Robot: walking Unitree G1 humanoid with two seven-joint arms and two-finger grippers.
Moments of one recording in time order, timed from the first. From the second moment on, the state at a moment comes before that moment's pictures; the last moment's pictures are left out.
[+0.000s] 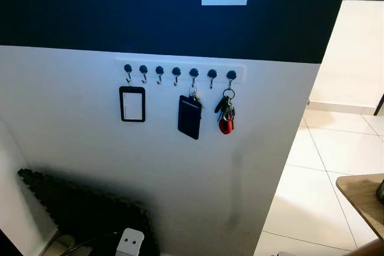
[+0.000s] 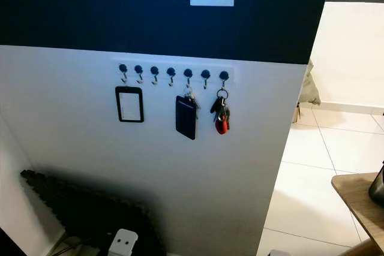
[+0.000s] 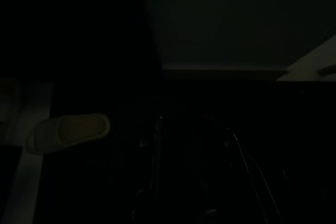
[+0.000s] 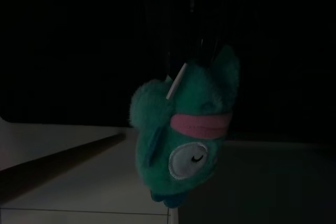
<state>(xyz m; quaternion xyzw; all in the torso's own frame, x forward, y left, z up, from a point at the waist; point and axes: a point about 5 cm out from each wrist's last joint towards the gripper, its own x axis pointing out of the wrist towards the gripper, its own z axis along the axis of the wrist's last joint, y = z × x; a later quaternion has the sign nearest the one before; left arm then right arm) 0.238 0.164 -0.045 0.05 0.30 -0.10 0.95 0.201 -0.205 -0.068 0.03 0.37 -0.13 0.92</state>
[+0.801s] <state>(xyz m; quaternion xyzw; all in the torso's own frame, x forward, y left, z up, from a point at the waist) 0.234 0.168 -0.048 0.04 0.30 -0.07 0.95 0.206 -0.208 -0.065 0.02 0.36 -0.12 0.92</state>
